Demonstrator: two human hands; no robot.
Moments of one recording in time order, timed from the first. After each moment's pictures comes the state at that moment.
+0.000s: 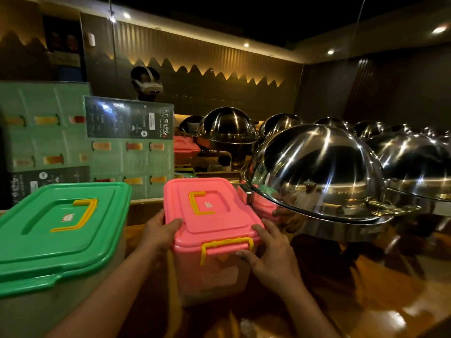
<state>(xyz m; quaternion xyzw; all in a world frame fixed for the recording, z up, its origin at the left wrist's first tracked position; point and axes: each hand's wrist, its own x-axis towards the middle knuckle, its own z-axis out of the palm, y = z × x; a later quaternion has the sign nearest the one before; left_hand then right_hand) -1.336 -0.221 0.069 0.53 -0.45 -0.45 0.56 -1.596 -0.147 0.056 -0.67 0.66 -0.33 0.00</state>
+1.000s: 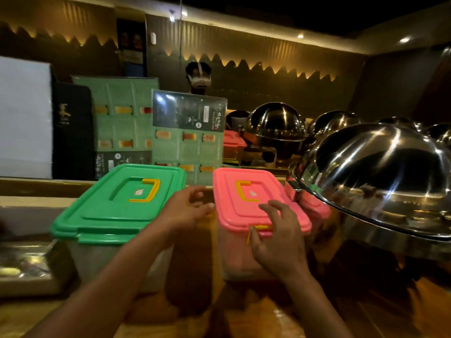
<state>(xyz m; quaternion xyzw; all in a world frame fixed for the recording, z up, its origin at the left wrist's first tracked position) -1.275 -0.155 0.121 0.54 -0.55 -0.37 0.51 -1.508 -0.148 0.081 -0.73 0.51 -0.45 -0.05</state>
